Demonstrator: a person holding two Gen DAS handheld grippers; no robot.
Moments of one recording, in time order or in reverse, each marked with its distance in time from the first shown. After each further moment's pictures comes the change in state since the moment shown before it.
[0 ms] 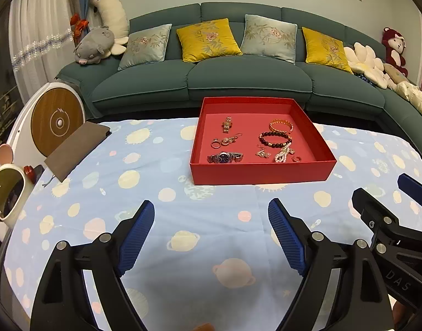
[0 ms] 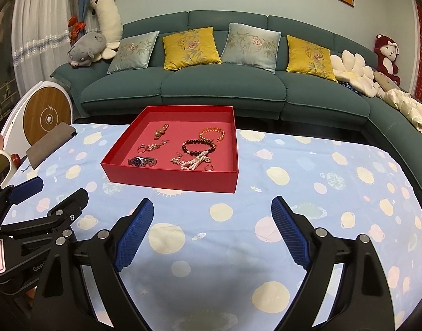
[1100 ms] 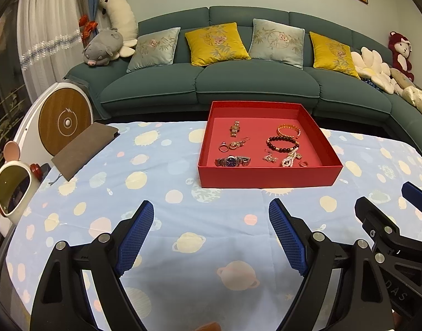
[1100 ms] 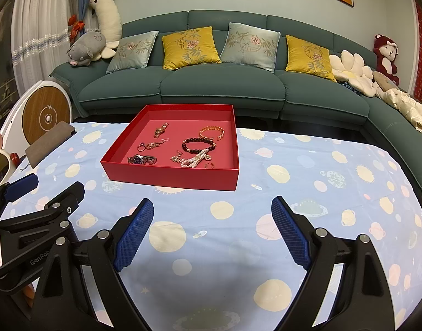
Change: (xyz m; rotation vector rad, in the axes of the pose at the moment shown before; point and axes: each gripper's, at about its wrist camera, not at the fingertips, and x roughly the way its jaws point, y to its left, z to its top) left arm -0.004 0.001 0.000 -0.017 -0.021 0.040; right arm 0.000 0.002 -0.001 -0.001 0.000 -0.001
